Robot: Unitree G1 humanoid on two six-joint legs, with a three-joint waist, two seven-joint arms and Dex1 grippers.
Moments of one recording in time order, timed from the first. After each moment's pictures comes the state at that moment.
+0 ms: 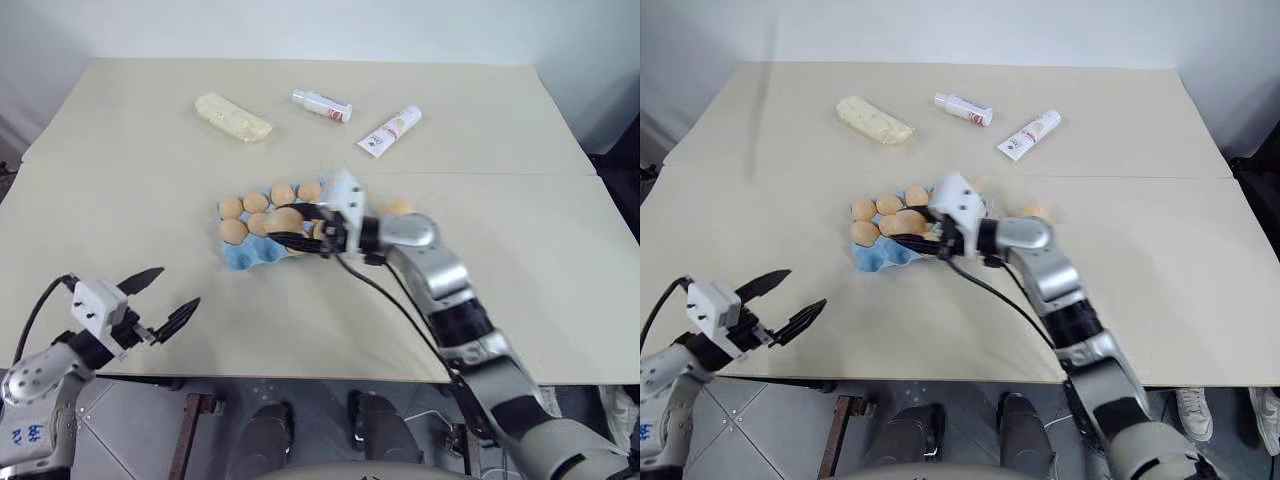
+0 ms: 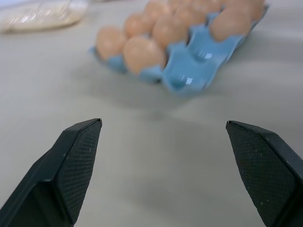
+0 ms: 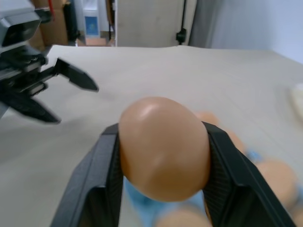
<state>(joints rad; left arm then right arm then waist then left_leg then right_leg) 0.20 0.59 0.42 -0.10 -0.43 0.01 -0.79 -0.80 -0.12 0.29 0.27 0.19 0.19 0.92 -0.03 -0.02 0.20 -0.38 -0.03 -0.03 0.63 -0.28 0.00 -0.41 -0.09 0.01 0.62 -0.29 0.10</state>
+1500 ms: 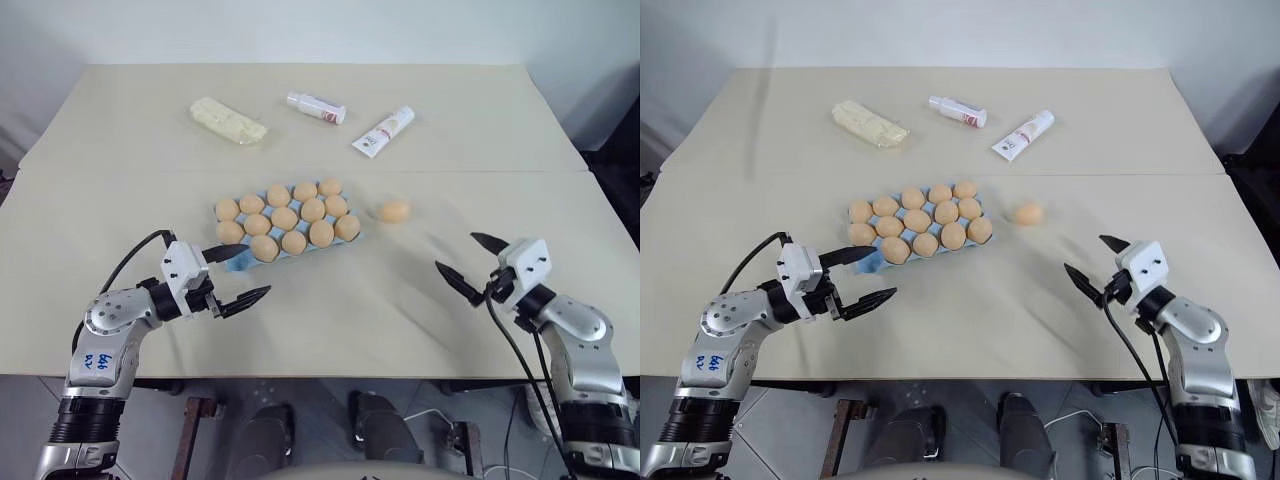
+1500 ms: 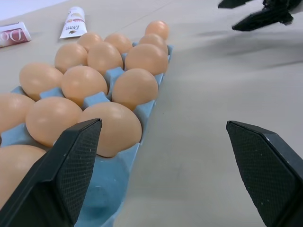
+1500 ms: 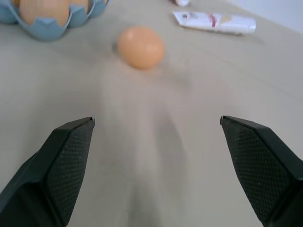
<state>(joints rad) -0.15 0.59 0.10 -0.03 -0.39 0.06 -0.93 -0.21 -0.55 -0.22 0.15 0.23 -0.06 0.80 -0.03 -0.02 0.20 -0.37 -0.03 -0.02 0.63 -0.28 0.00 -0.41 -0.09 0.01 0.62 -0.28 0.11</state>
